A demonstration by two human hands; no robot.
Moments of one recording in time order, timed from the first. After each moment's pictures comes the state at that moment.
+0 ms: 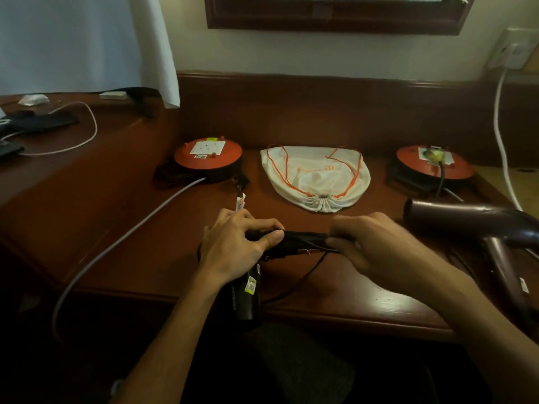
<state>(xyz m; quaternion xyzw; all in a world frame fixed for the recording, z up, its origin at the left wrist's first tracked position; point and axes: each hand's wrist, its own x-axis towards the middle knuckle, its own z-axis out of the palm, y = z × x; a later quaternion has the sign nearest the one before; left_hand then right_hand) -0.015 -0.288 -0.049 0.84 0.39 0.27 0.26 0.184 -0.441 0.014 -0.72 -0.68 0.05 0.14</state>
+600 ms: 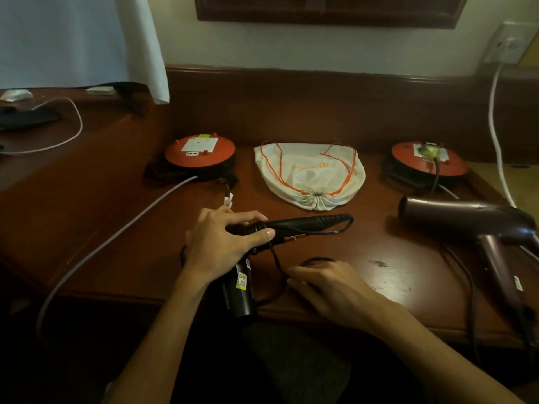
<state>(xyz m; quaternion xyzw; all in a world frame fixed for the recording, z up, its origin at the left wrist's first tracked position) -0.016 -0.281 -0.050 0.81 0.39 0.32 0.31 0.173 -0.429 -0.086 -0.61 -0.76 0.05 0.19</state>
